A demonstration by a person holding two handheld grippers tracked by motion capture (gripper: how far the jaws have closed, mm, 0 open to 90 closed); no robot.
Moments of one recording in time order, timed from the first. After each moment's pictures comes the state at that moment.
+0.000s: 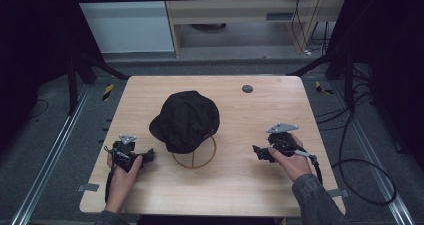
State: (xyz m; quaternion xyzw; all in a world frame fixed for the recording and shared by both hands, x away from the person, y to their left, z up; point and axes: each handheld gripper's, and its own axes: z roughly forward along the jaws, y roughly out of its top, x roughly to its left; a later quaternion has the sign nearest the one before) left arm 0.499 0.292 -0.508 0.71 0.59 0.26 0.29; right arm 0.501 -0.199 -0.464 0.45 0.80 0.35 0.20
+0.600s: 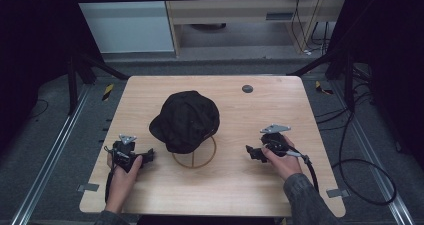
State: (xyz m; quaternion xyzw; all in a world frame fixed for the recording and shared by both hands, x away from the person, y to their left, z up) left arm 0.499 0.291 -0.508 0.71 0.59 0.26 0.29; right arm 0.511 -0.182 -0.484 0.47 0.79 0.36 0.18
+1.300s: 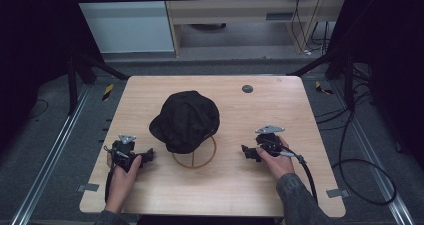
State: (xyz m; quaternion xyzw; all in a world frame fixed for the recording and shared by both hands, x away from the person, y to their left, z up) left arm 0.501 0.294 -0.508 0.71 0.59 0.26 0.29; right arm 0.519 -0.169 -0.499 0.48 0.78 0.36 0.19
